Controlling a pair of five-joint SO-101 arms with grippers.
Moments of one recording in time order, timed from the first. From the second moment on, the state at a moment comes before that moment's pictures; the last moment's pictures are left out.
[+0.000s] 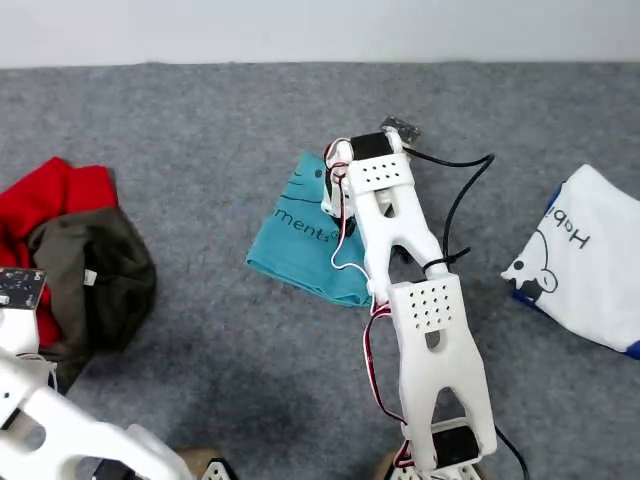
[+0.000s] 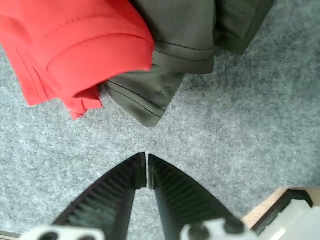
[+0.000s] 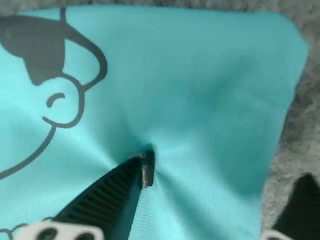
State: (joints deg) left arm -63.4 -40.4 50.6 81.1 -50.9; right arm -17.4 64.4 -61.3 96.2 -45.1
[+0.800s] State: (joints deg) left arm -63.4 -40.4 50.6 81.1 -50.9; right arm -8.4 60.0 -62.4 100.4 -21.8
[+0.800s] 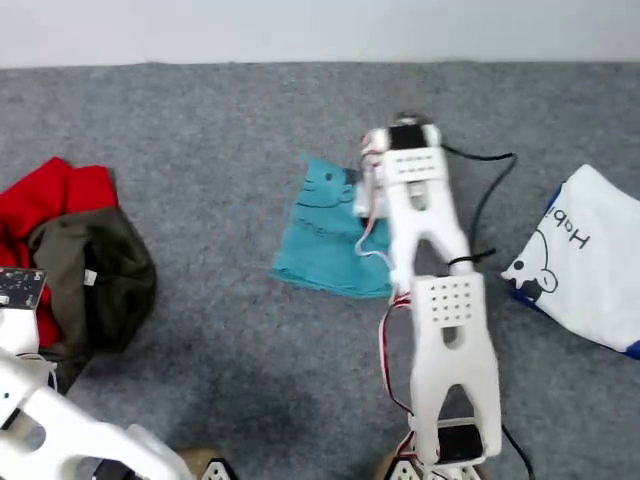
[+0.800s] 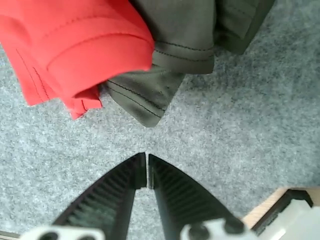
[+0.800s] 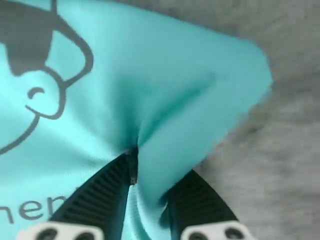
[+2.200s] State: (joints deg) left arm -56.1 -40.4 50.6 81.1 -50.9; right arm 15.7 15.0 -47.2 100.7 -5.4
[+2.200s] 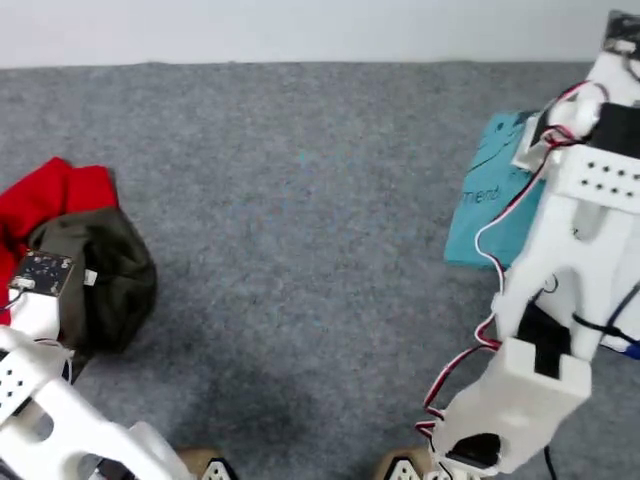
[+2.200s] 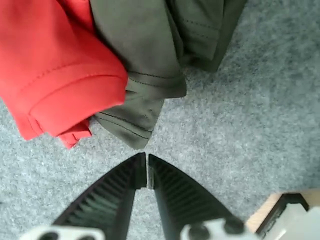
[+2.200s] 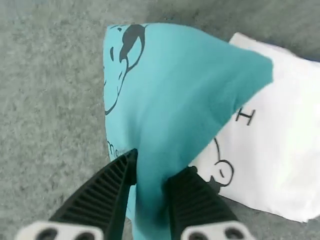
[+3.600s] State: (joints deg) left arm -56.1 -40.4 50.6 81.1 -50.9; right arm 35.5 33.0 -50.5 97.1 11.0
